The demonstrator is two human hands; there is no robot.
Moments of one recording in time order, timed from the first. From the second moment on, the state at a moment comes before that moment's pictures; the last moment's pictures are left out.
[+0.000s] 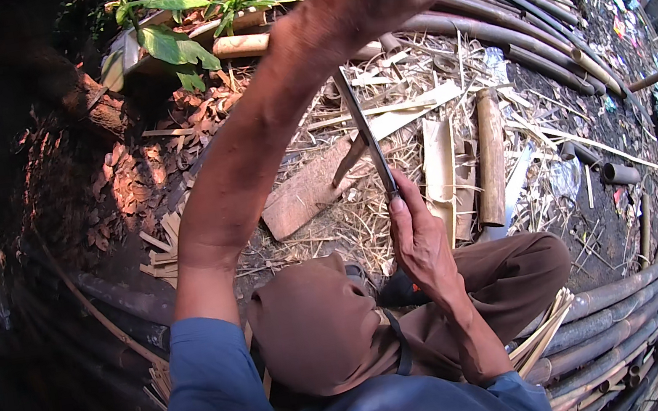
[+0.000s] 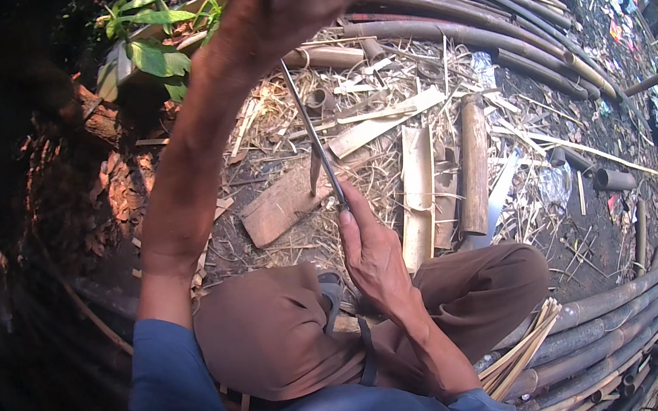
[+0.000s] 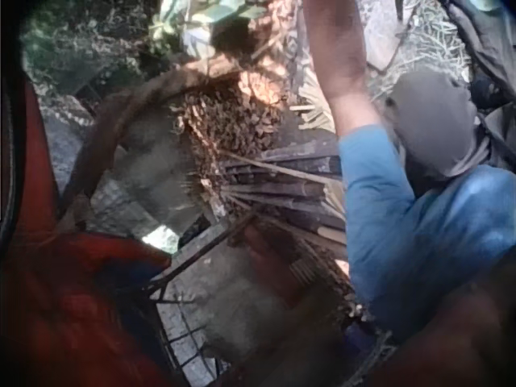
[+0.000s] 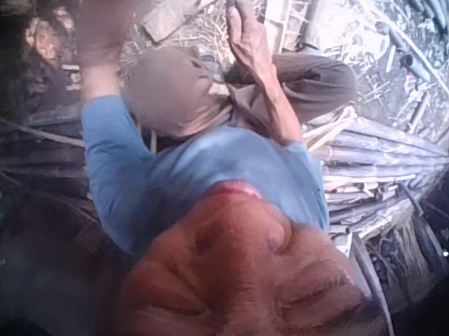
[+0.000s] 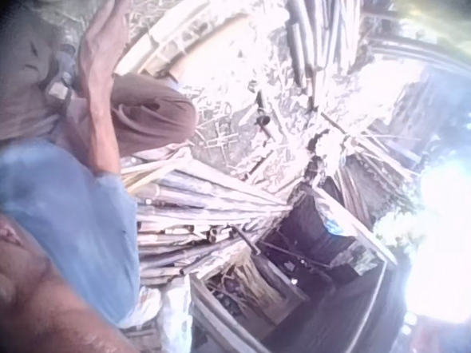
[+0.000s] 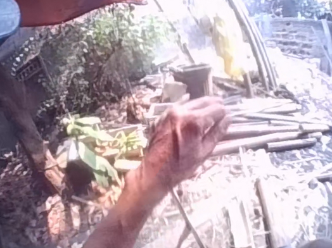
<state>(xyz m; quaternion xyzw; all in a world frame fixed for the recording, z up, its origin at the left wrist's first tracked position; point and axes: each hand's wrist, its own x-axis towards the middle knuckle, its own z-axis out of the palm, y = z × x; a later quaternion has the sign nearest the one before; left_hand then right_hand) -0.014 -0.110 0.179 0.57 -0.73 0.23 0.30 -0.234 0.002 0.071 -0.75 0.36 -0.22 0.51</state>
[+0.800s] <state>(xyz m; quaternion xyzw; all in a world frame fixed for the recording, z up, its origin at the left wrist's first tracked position) -0.035 -0.102 0.073 0.52 -0.79 -0.03 0.32 -0.249 -0.113 0.005 -0.75 0.35 -0.20 0.53</state>
